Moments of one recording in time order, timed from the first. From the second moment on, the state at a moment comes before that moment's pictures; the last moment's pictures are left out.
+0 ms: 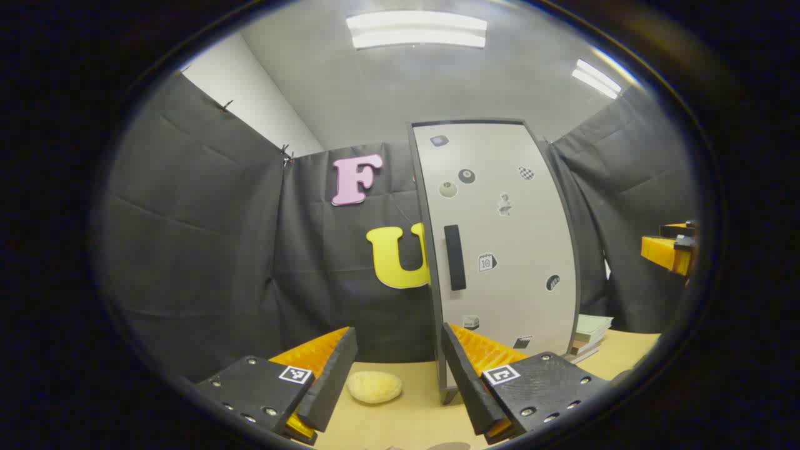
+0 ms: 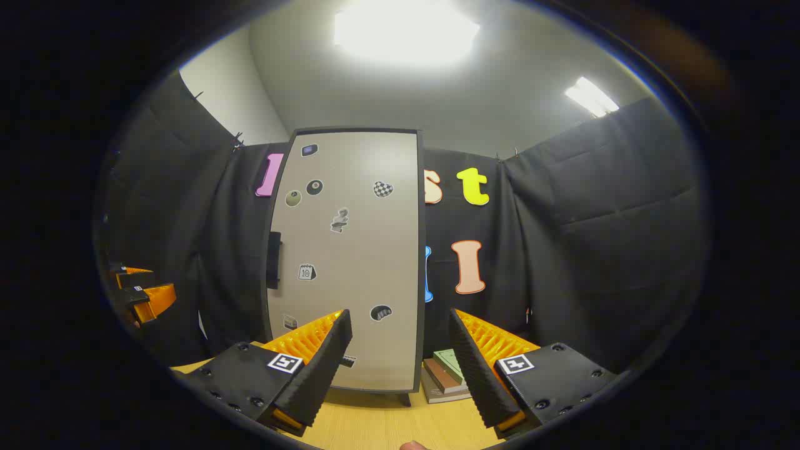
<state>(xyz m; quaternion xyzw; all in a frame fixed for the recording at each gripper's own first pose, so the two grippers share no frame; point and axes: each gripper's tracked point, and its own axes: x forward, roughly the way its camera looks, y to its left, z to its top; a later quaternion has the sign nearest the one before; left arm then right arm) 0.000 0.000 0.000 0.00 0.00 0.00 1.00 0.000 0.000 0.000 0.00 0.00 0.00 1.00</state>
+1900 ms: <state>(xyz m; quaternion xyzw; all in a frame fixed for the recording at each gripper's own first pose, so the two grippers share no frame) -0.016 0.037 0.002 0.02 0.01 0.07 1.00 0.068 0.075 0.023 0.00 -0.01 0.06 1.00</state>
